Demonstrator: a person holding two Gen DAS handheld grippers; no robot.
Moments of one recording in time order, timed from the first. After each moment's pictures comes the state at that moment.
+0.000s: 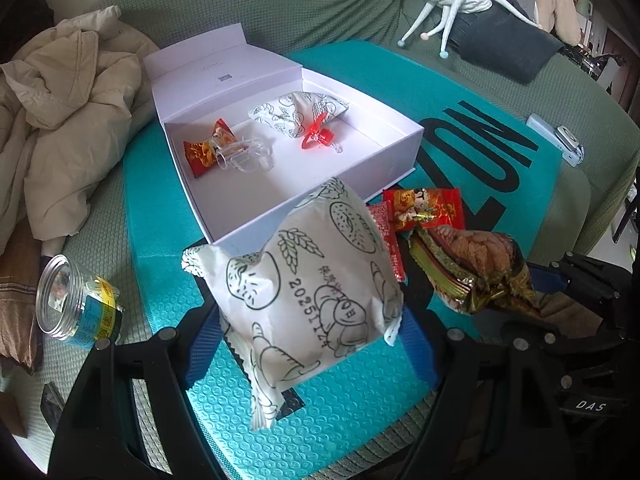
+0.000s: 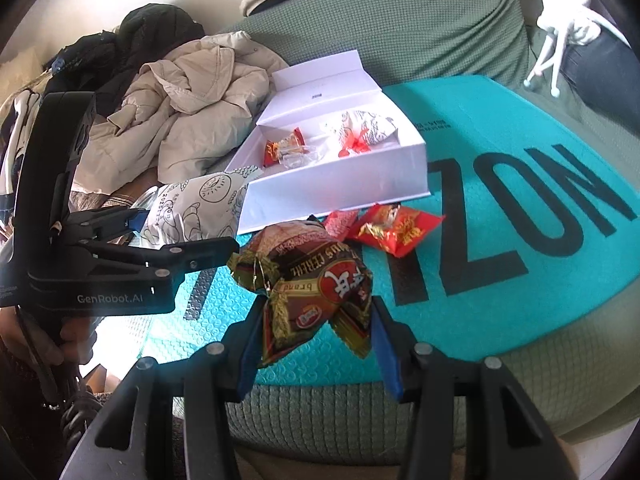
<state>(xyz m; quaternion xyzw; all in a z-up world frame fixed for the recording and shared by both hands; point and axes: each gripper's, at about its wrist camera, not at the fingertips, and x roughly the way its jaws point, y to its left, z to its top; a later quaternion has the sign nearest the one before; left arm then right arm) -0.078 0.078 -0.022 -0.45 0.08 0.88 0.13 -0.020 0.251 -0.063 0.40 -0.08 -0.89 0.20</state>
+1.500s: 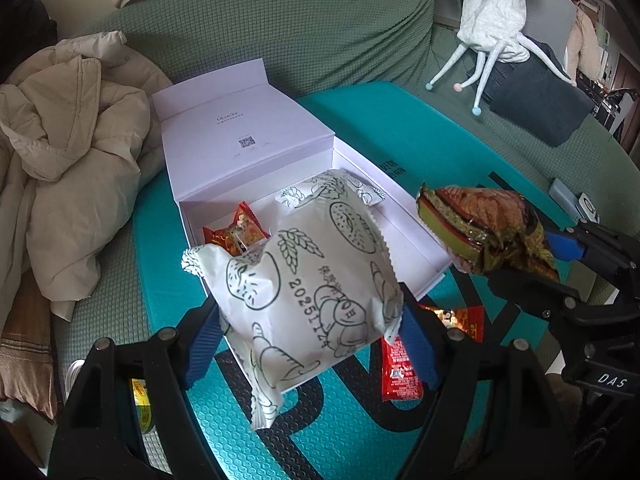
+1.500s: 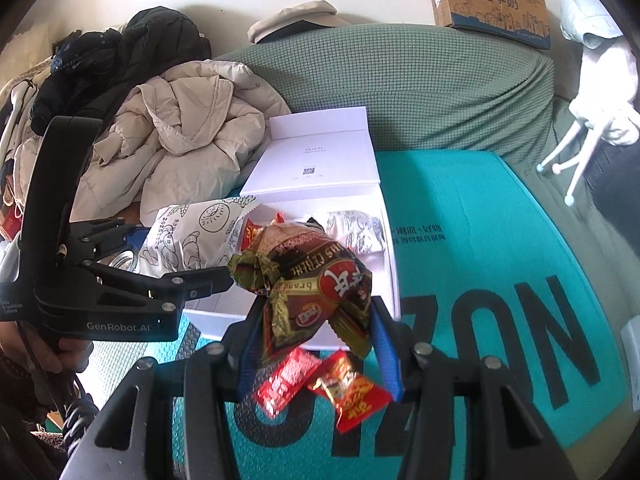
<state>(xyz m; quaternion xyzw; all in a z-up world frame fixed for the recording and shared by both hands) -0.177 0.074 0.026 -0.44 0.06 0.89 0.11 -0.127 0.251 0.011 0.37 -0.01 -0.91 0.20</state>
